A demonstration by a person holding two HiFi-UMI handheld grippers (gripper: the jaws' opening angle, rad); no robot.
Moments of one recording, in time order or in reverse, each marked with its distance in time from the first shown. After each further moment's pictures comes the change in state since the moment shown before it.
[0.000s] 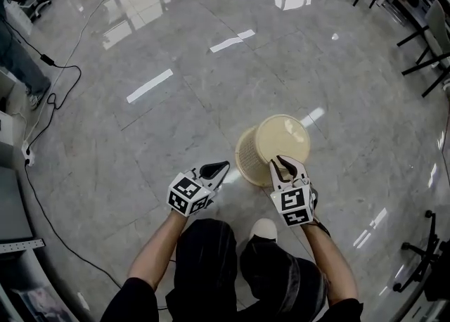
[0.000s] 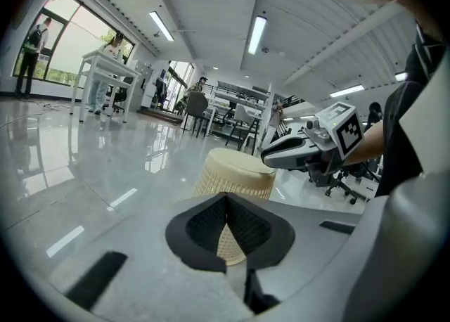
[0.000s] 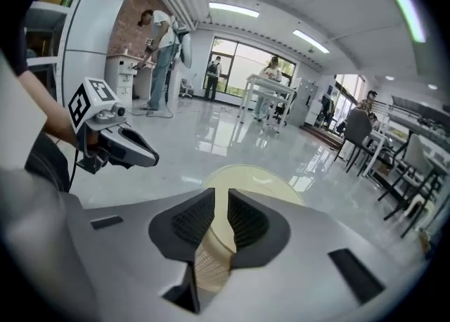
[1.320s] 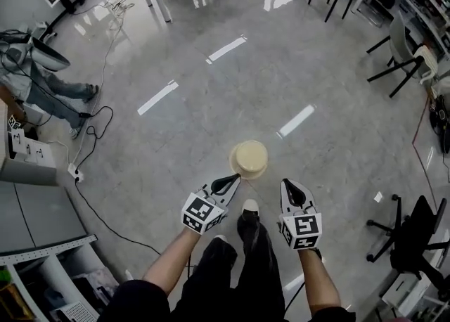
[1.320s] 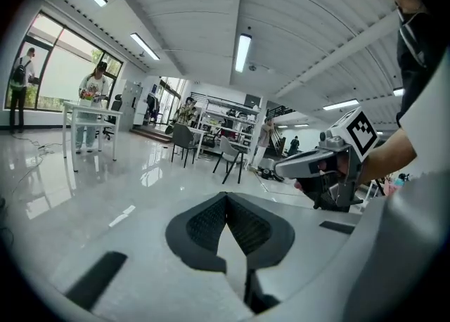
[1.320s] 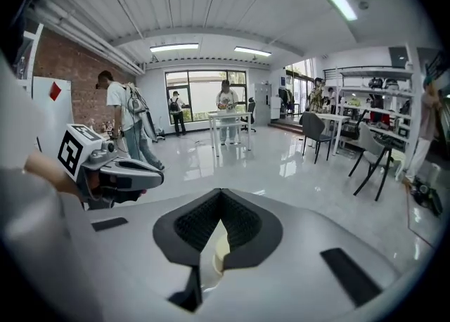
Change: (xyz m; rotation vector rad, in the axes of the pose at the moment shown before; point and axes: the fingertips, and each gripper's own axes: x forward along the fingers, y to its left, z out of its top) left arm -0.145 -0.231 0.469 0.047 -0.040 -0.015; right arm -0.393 -0.138 0.333 0.433 -0.089 -0.094
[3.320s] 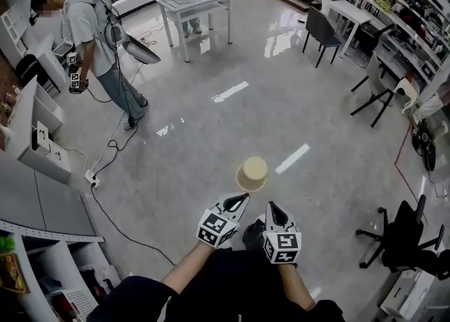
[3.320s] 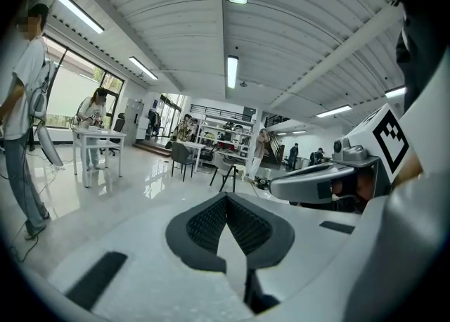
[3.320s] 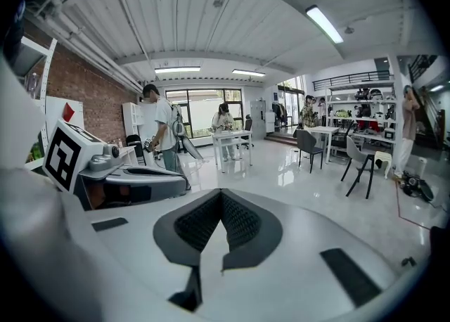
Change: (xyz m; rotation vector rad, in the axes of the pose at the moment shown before) left arm -0.215 -0.180 0.114 0.031 -0.064 0.032; right arm -0.239 0.189 0.077 0.036 -0.112 -0.036
